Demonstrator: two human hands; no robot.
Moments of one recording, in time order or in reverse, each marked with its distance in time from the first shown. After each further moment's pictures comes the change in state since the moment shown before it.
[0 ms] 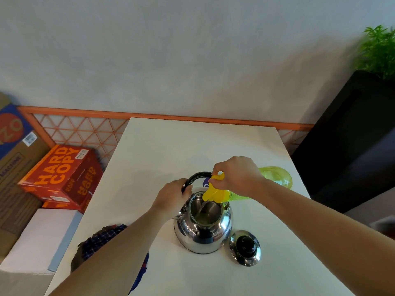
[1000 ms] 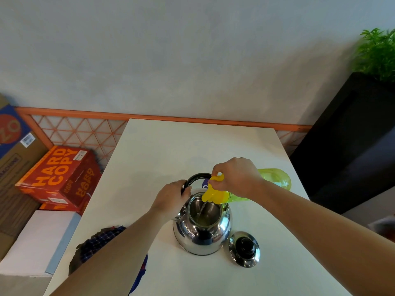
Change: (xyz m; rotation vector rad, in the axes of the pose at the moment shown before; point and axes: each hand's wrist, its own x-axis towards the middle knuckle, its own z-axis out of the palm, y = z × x) left_hand 0.000 0.001 -0.002 -0.005 0.001 -0.001; right_hand -0.002 -0.001 -0.002 0.000 -0.013 0.013
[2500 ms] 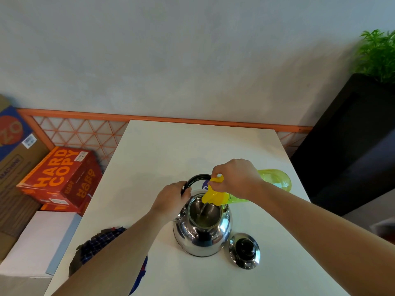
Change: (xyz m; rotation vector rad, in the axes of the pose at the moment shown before) left_hand -0.002 0.003 -0.001 -0.006 0.004 -0.006; right_hand 0.001 0.000 0.001 -0.007 0.002 -0.008
